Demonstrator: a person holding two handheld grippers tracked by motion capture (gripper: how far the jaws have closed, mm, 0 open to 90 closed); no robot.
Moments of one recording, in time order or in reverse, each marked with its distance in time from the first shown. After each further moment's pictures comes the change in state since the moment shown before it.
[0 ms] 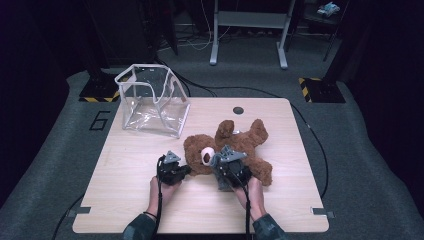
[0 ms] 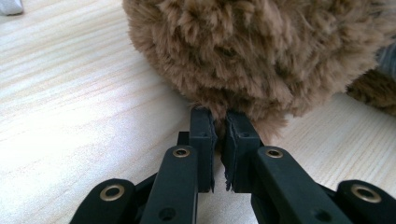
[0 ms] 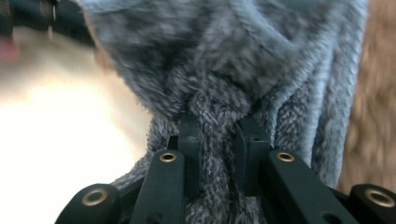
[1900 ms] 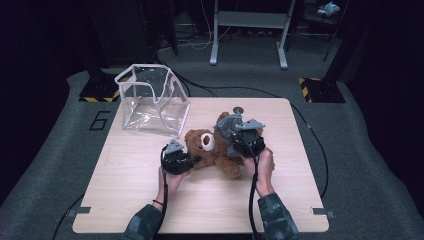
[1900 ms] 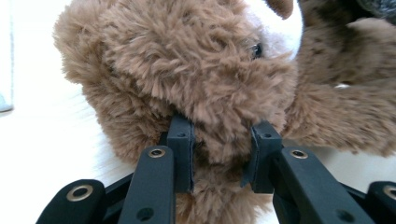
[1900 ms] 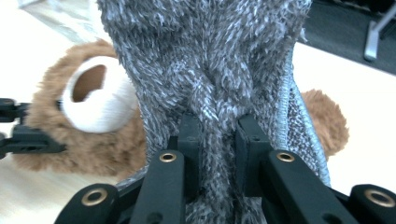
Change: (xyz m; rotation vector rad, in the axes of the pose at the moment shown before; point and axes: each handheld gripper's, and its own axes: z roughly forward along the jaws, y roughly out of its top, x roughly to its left) left arm -0.010 0.044 -0.007 -0.177 -0.085 -0.060; right arm -0.049 0.071 -0.044 -0.202 -0.132 0.095
